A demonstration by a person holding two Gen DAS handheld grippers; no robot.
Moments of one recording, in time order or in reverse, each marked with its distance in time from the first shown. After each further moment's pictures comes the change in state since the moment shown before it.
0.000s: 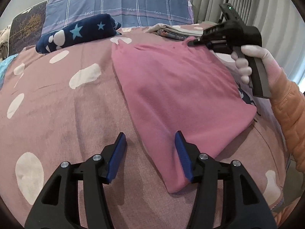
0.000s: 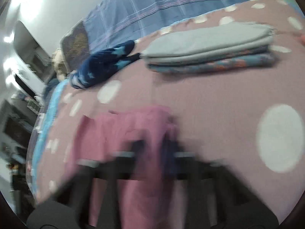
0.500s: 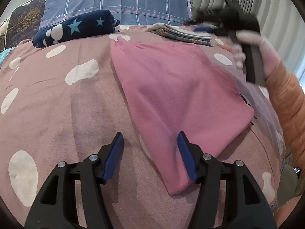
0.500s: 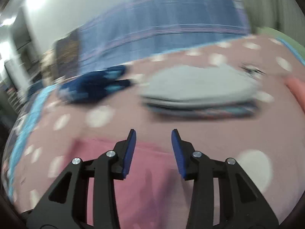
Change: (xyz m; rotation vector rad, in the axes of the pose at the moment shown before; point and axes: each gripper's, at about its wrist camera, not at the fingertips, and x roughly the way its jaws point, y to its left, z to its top) left arm 0.004 0.005 0.002 -0.028 0.007 -0.046; right arm -0.016 0.049 0.022 -0.189 -0.122 -0.180
